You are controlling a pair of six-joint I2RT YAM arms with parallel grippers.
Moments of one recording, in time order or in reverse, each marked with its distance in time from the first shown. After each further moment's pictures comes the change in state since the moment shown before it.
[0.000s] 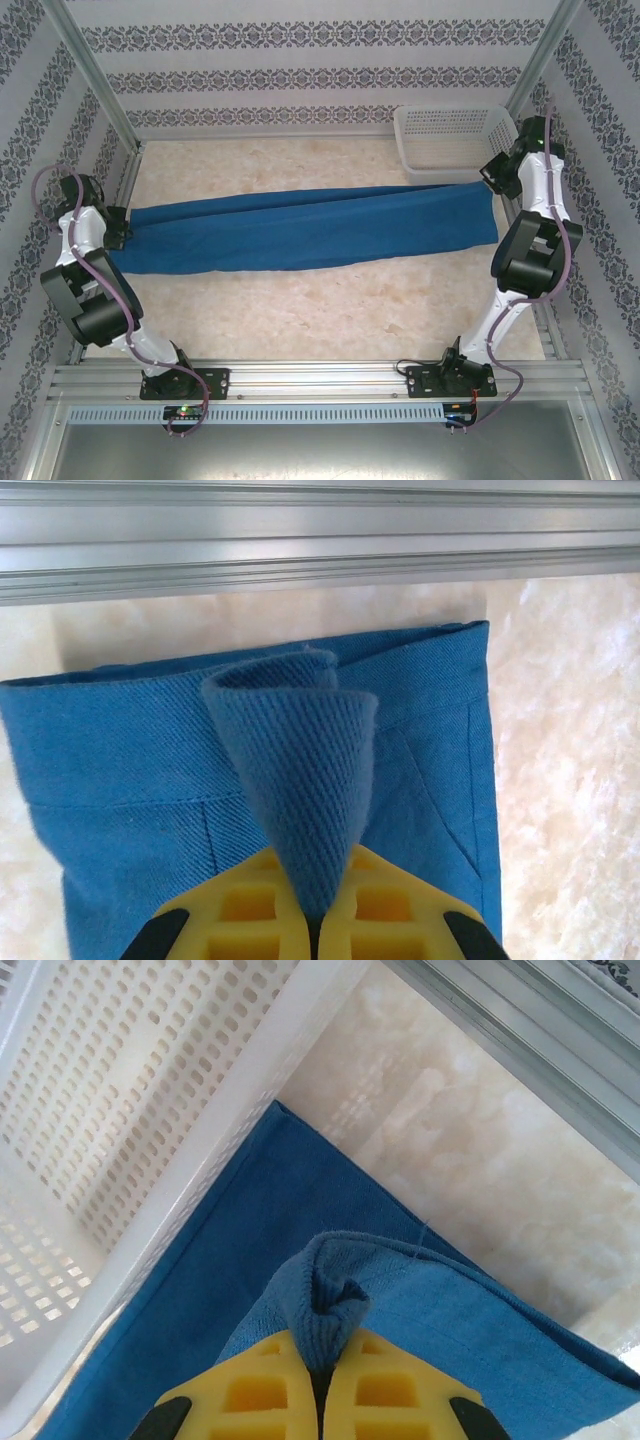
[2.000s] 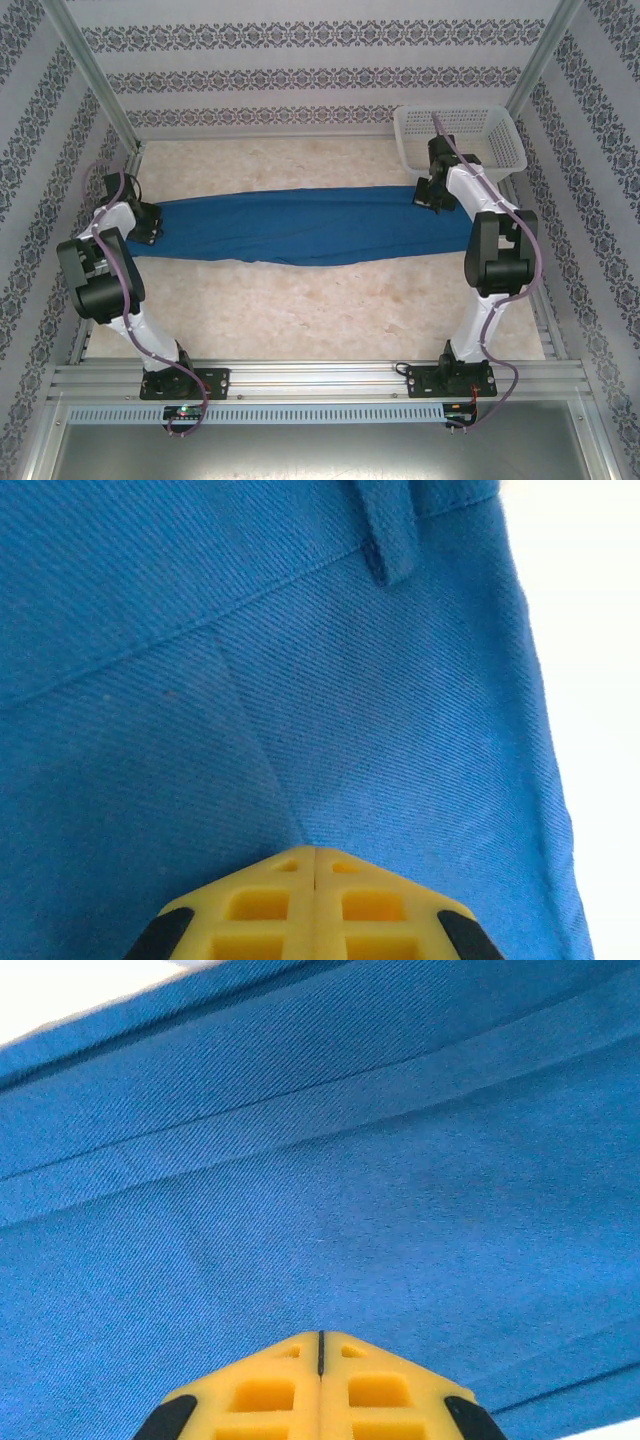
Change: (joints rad) left arm -0.177 0.144 -0.057 0.183 0.051 0.055; right arm 0.406 -0.033 -0.256 0.087 0.182 -0.220
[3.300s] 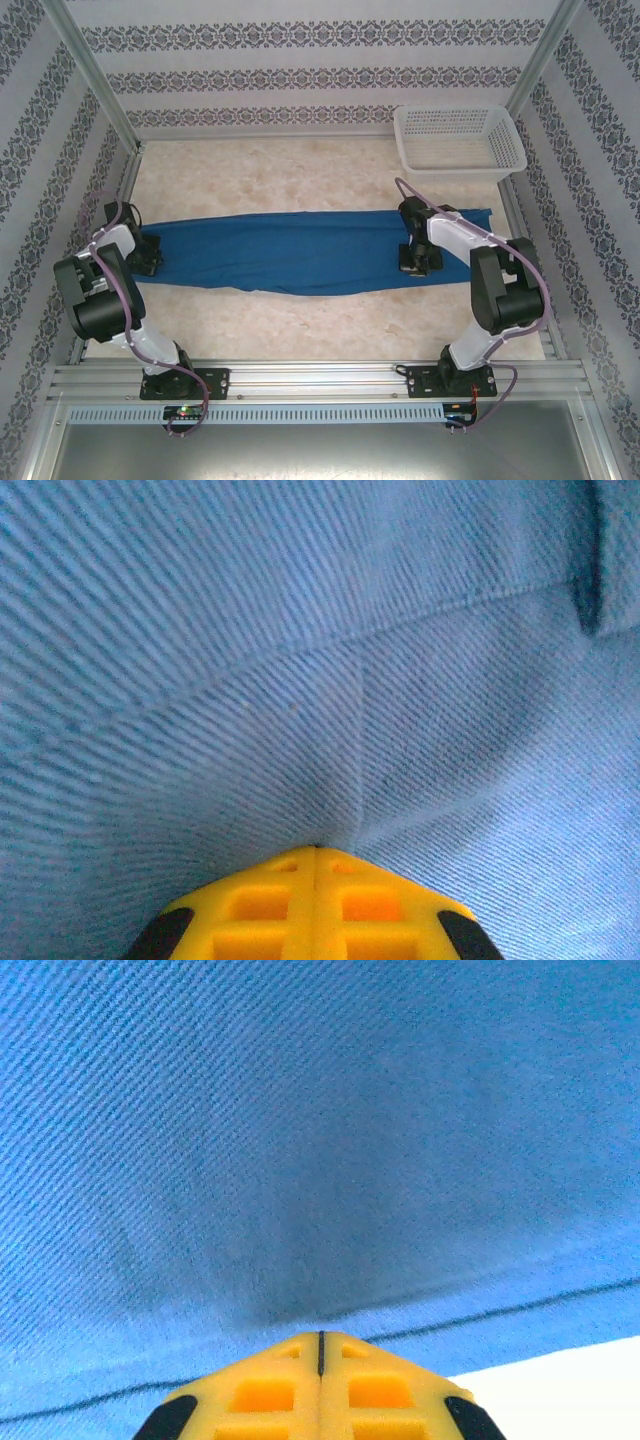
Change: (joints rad) left arm 0.066 -0.147 -0.242 -0.069 -0.077 -0.084; right arm 0.189 -0.292 -0.539 -0.054 0.033 0.012
